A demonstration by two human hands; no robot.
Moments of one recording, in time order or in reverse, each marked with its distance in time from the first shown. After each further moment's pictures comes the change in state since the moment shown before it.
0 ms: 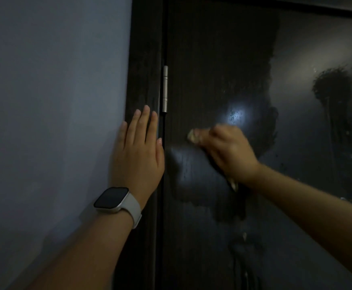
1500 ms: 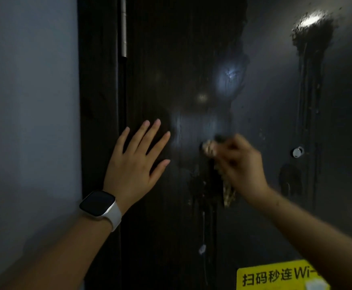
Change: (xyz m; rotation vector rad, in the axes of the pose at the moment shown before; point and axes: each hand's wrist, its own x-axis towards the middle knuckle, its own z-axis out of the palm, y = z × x) left_hand -0.098 0.060 0.003 0.112 -0.286 0.292; right_hand -0.145 -0.044 -0.054 0.391 -0.020 0.629
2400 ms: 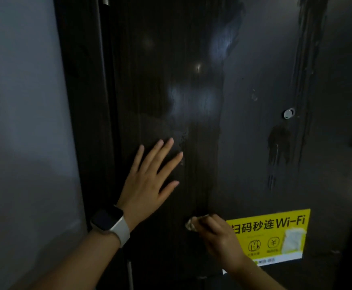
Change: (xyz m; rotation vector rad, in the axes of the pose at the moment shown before) left_hand -0.087 0.067 0.014 -0.215 -0.171 0.110; right_hand -0.241 -0.005 0.038 -0.025 -0.456 -0.070
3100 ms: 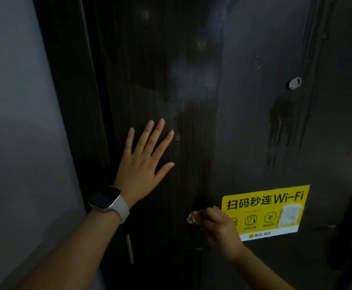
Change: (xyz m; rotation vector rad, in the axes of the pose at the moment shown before) left_hand -0.013 0.008 0.020 0.108 -0.024 -0.050; right_hand -0.045 0.002 0.022 0.057 -0.026 0.101
